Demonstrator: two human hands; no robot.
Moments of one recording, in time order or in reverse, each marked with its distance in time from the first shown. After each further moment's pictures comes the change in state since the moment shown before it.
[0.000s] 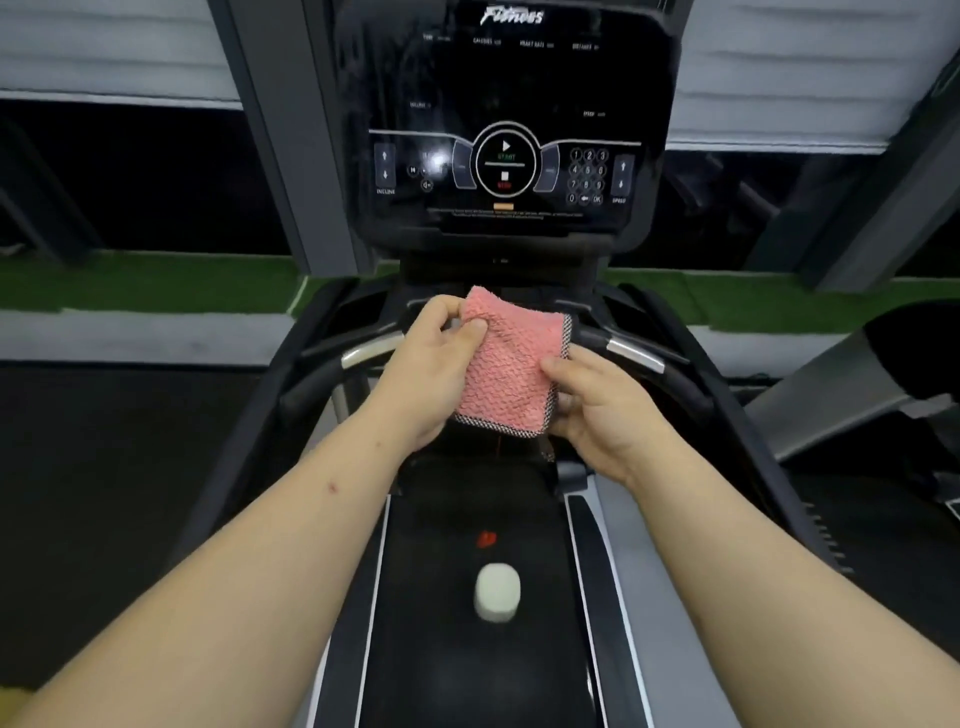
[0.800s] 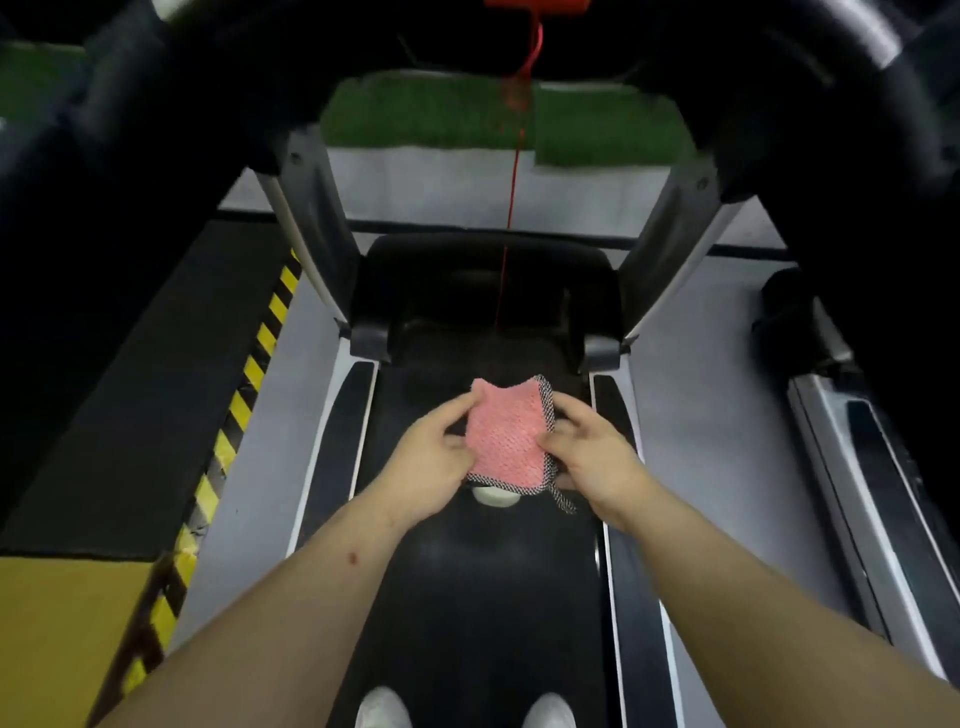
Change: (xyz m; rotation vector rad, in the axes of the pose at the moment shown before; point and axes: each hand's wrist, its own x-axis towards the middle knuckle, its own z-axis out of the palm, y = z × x) left_hand -0.044 -0.423 0.001 0.235 -0.049 -0.461; right_hand 0.027 0.377 -0.135 -0.248 0.043 0.394
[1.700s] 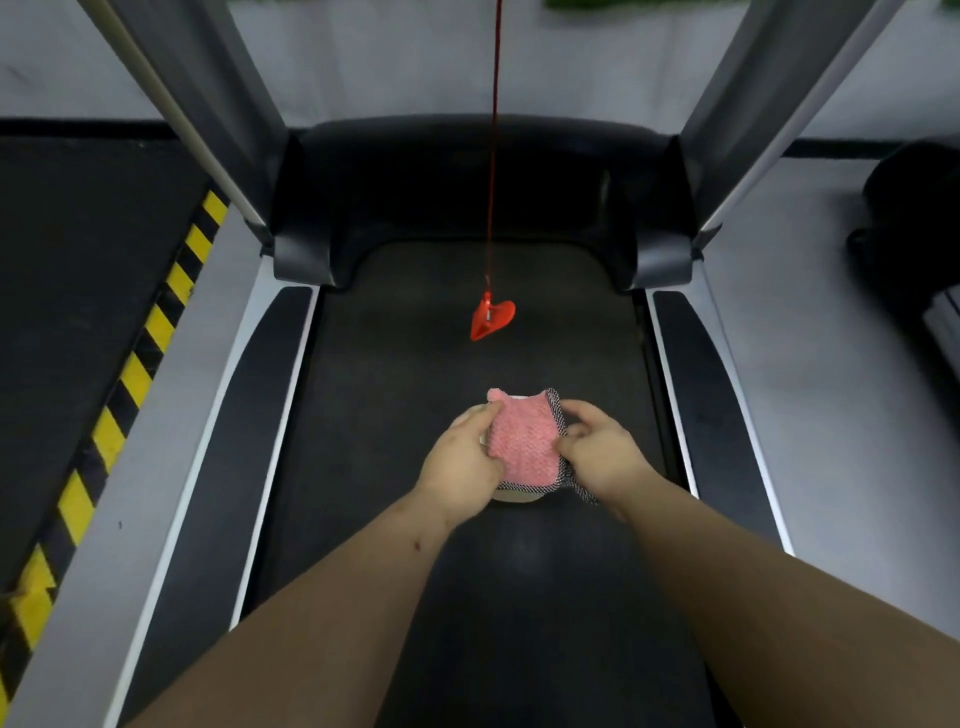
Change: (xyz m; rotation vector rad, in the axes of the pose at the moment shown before) left_hand 0.272 -0.373 0.090 0.369 -0.007 0.027; right_hand 0.280 0.354 -0.031 -0.333 0.224 0.095
